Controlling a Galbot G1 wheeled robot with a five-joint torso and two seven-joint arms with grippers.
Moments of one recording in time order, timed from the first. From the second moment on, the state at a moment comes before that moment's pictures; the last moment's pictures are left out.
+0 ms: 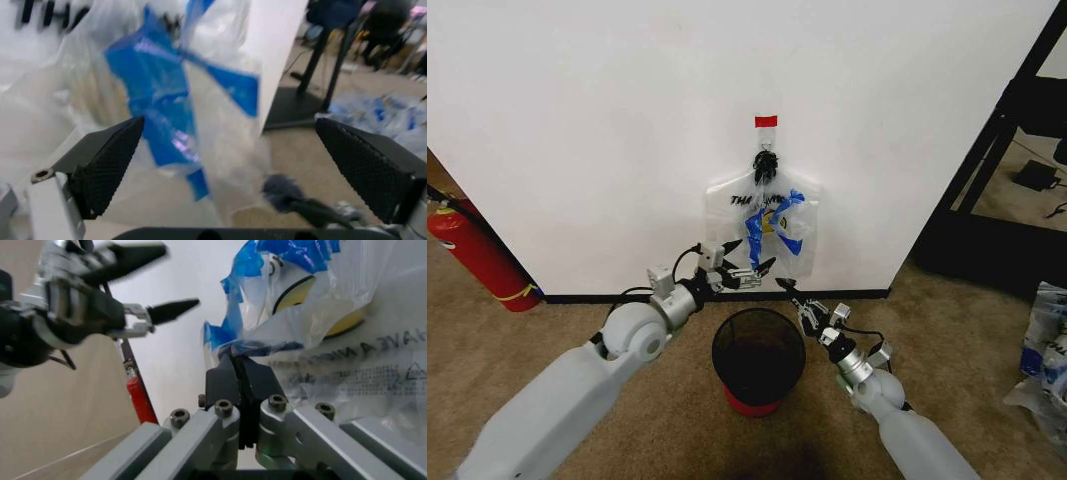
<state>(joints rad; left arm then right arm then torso) 0.74 -0.92 0.11 -1.83 -0.84 0.18 0.08 -1.03 1.20 0.18 1.31 0.93 0.45 -0.84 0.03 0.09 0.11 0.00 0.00</state>
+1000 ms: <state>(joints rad) 0.64 -1.00 0.19 -1.75 -0.86 0.27 -0.07 -1.04 1.21 0.19 1.34 0.89 0.47 -0.84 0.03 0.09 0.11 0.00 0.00</state>
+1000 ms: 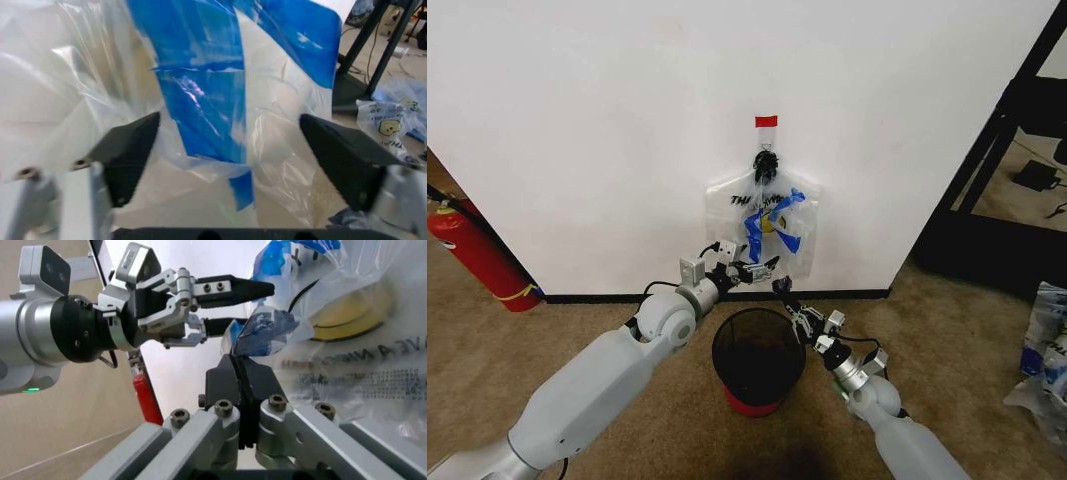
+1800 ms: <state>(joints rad) 0.67 -1.00 0.16 -1.79 -0.84 0.27 -0.08 -1.06 1.20 0.19 1.36 0.89 0.47 -0.84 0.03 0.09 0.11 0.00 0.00</state>
